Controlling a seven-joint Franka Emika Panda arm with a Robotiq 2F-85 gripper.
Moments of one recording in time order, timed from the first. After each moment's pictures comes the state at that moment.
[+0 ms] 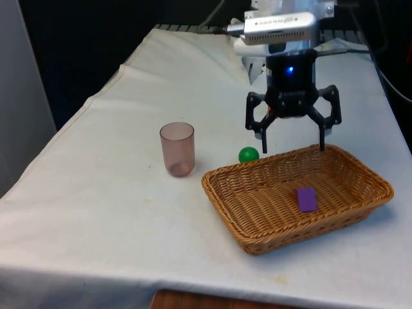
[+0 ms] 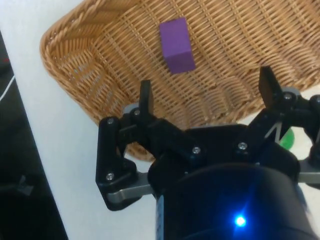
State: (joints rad) arm 0.26 0.63 -0.22 -1.64 0.36 2.50 -0.21
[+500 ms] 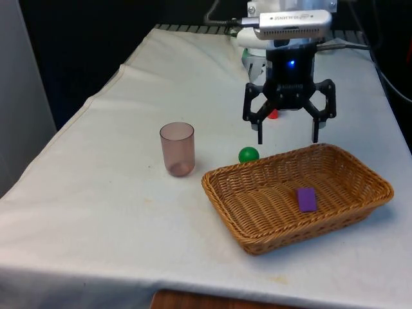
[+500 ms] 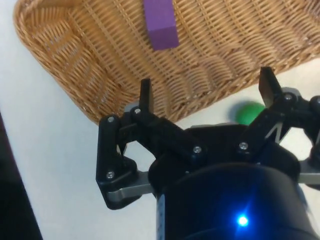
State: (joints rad) arm 0.27 0.59 -0.22 -1.70 0.24 2.46 -0.19
